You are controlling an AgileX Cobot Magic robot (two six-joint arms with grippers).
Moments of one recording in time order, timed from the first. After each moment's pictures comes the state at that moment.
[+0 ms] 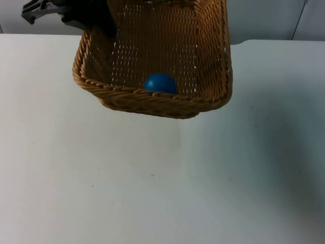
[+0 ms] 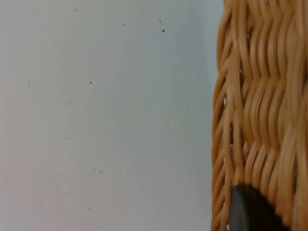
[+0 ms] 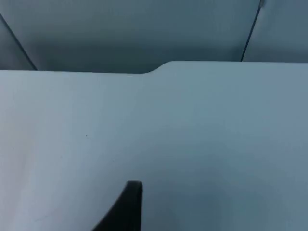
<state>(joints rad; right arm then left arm) 0.05 1.53 -1.26 0.04 0.50 -0.04 -0.26 1.94 -1.55 -0.51 0.84 0.05</state>
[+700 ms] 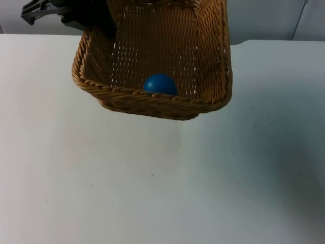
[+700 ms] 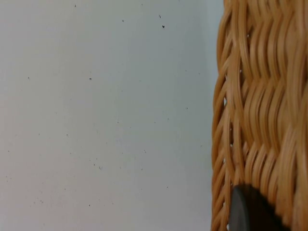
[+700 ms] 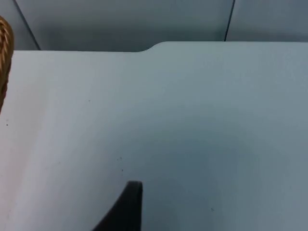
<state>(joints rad) 0.05 1.13 -0.91 0.00 0.50 0.00 -0.26 1.94 -1.55 -0.51 0.84 0.05</state>
